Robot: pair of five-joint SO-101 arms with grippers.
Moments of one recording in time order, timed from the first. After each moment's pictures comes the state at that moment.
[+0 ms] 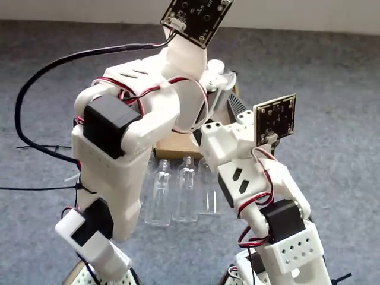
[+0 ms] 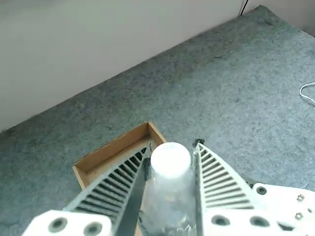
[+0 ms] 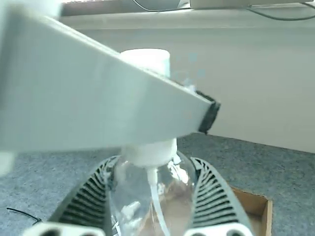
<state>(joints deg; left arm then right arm) 30.8 5.1 -67.1 100.4 4.9 -27.3 -64.4 43.7 32.5 -4.2</state>
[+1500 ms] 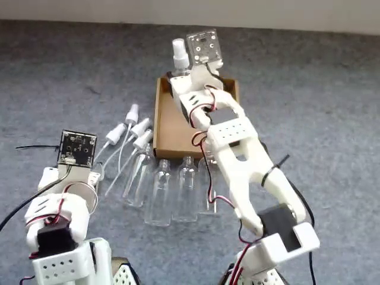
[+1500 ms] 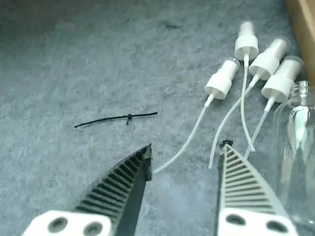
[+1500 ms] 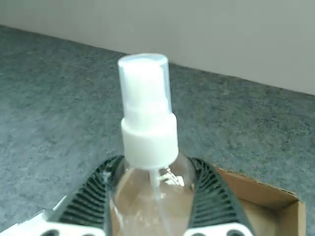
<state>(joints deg) -20.5 -85.6 69.6 66.4 -17.9 -25.2 1.9 14.8 15.1 -0.6</state>
